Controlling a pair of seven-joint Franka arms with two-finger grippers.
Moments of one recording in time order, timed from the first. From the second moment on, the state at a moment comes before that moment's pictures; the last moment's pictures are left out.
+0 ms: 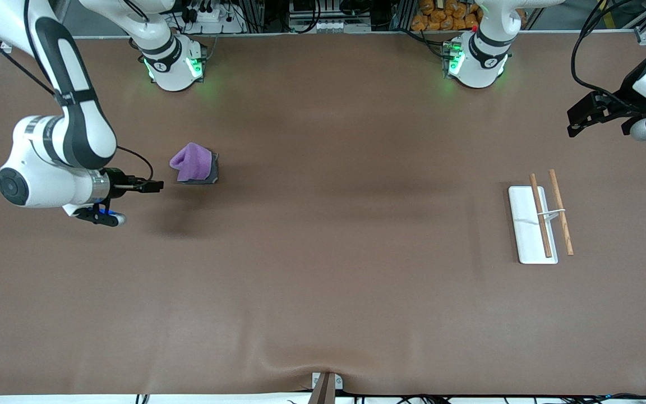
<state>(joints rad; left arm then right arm) 0.00 -0.06 -0.11 -1.58 0.04 1.52 -0.11 -0.02 0.28 0.00 -2.03 0.22 1.87 0.11</state>
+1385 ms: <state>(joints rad) 0.01 -0.06 -0.10 -1.58 0.04 1.52 -0.11 0.08 0.40 0.01 -2.14 0.36 2.01 0.08</state>
